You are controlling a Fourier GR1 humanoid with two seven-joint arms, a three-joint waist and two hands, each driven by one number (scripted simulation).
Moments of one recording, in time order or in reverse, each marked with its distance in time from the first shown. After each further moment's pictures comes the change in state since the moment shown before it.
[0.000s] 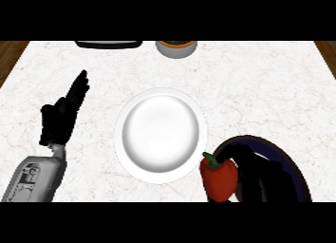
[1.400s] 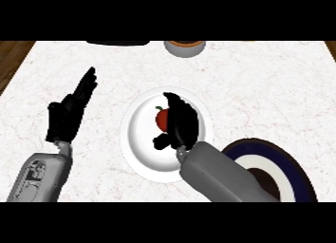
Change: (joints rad) left arm -0.026 -0.032 -0.007 -0.012 -0.019 -0.032 0.015; right arm -0.643 0.260 0.076 1.167 -0.598 -0.448 -0.061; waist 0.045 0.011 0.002
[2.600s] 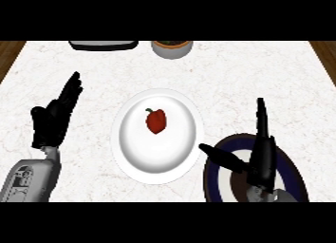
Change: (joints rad) left arm 0.048 0.025 0.065 0.003 0.007 -0.002 -0.022; right arm 0.566 -0.314 -0.215 -0.662 -0.262 -0.383 -0.384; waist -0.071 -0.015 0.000
